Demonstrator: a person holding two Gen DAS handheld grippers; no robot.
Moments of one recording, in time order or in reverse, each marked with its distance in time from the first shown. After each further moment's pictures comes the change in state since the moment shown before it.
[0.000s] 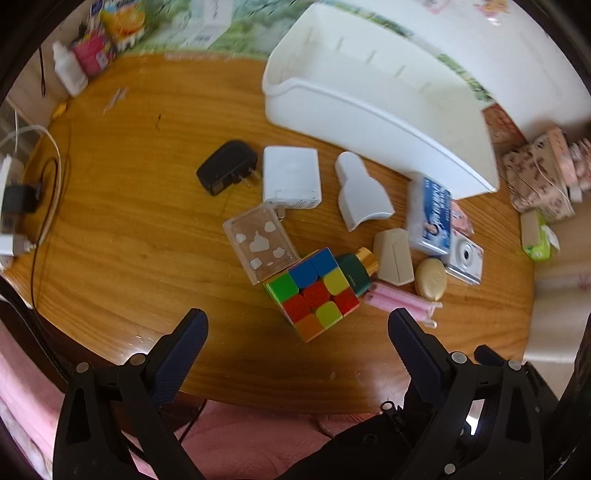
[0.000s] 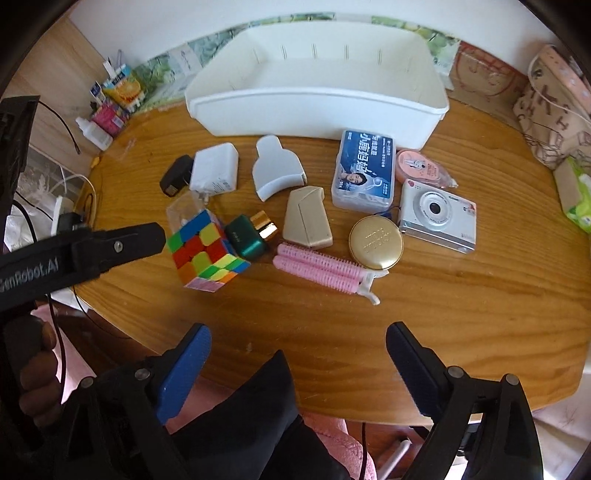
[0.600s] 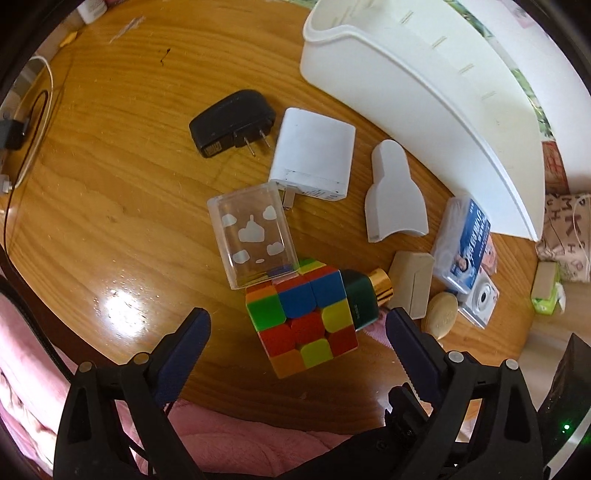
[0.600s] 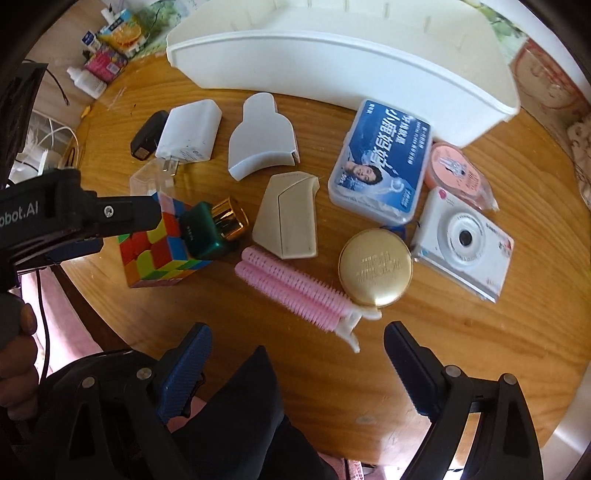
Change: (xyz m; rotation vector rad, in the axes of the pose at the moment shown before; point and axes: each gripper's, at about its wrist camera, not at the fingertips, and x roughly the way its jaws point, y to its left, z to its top) left arm 0.048 0.004 0.026 -0.230 0.149 0.003; right arm 0.054 -0.018 0.049 -0.165 0.187 0.002
